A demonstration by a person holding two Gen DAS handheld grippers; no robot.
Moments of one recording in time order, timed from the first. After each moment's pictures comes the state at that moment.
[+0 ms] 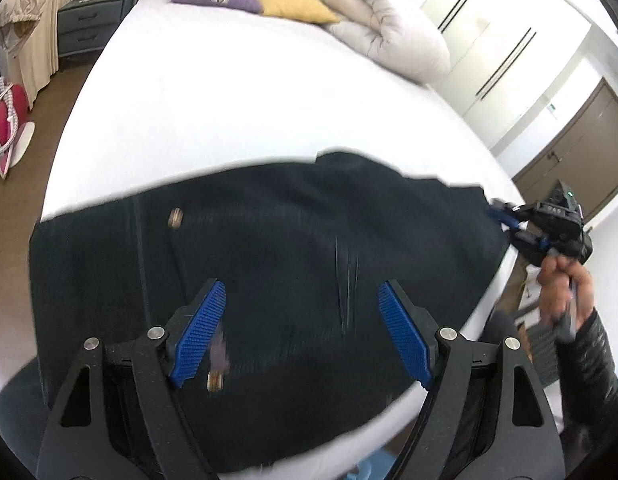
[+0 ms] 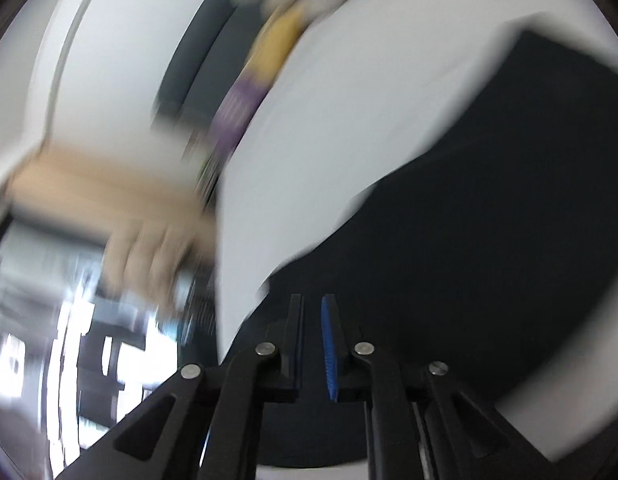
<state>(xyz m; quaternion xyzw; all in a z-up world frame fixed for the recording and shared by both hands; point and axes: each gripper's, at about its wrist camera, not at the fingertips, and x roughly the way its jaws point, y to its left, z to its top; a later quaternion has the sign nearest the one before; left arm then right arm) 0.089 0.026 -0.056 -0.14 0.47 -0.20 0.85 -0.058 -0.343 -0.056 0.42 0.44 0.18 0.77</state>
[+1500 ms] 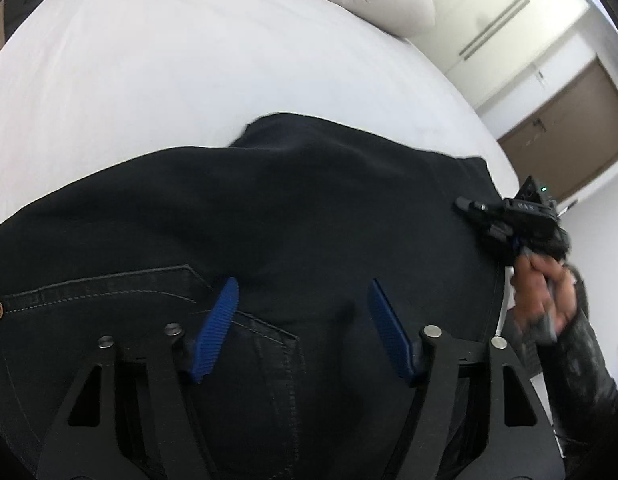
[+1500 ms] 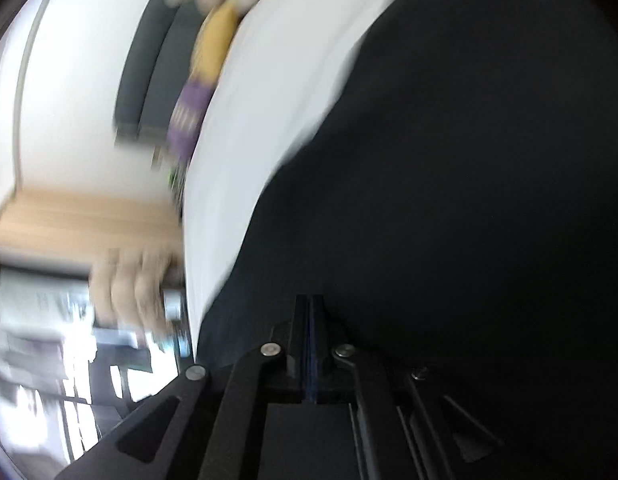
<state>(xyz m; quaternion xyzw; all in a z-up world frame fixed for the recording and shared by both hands) 0.157 -0.050 -0.117 -0.12 0.53 -0.26 0.80 -0.004 -0.445 -0.144 0.50 0.44 0.07 0.75</state>
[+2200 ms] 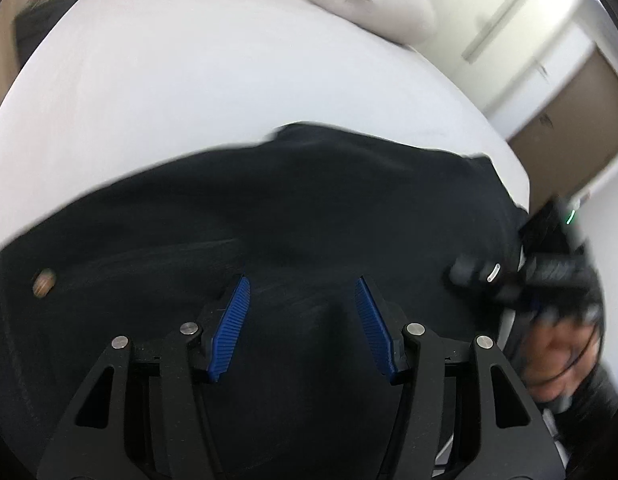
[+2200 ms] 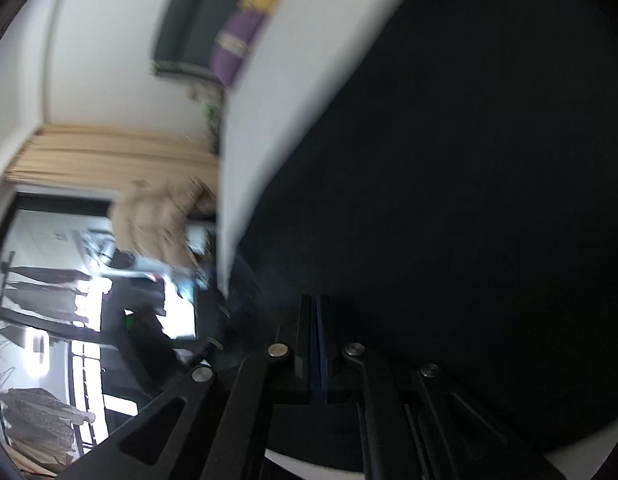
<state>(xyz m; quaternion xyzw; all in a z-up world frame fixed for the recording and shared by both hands) 0.113 -0.022 -0.117 -0.11 0.50 -0.24 0.82 -0.020 -0.259 -0.143 0.44 0.49 0.19 0.72</state>
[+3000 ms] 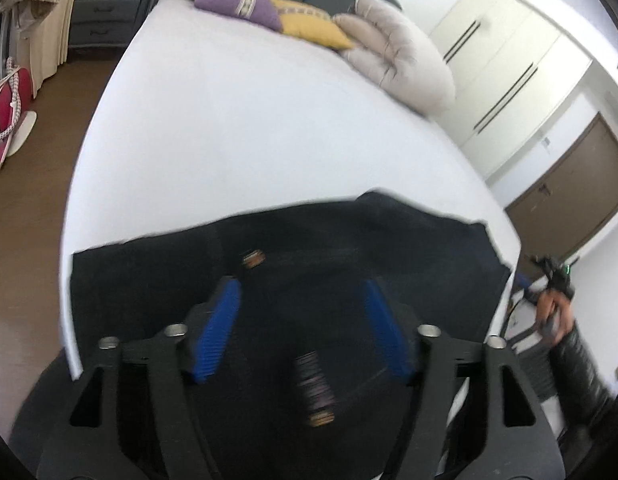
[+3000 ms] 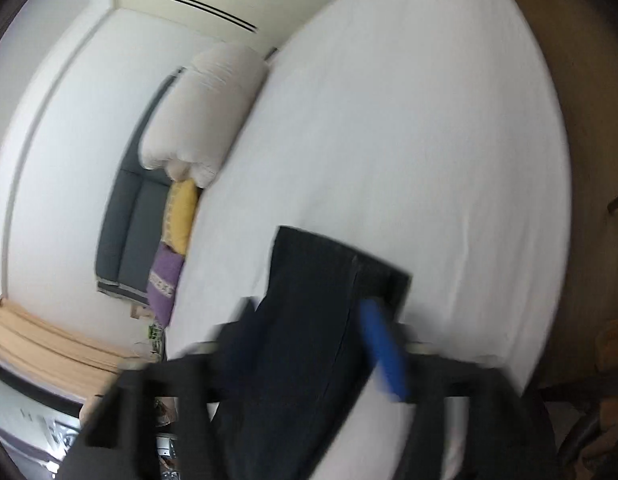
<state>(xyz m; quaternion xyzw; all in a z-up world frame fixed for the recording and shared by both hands) 0.091 0.102 -0.076 -0.19 0.43 -0.21 0.86 -0.130 -0.505 -0.064 0.52 0.24 -0.12 0.81</state>
